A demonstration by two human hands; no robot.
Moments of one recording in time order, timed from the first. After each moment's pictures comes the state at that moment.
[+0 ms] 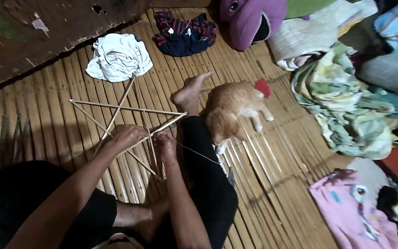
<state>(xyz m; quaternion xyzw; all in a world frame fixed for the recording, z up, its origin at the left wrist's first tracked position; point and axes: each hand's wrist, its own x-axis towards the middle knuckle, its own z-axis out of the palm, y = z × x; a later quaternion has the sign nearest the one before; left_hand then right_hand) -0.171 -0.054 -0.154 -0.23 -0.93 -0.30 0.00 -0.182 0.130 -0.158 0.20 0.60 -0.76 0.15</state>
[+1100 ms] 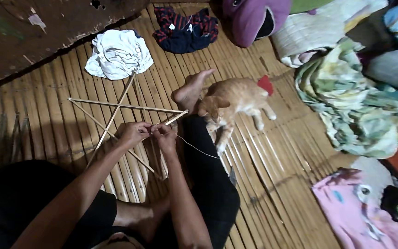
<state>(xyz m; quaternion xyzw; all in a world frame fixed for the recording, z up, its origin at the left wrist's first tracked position) -0.170 -0.023 -0.139 0.07 -0.80 -0.59 -0.09 -0.189 0.130 -0.142 -0.03 0.76 -0.64 0.14</state>
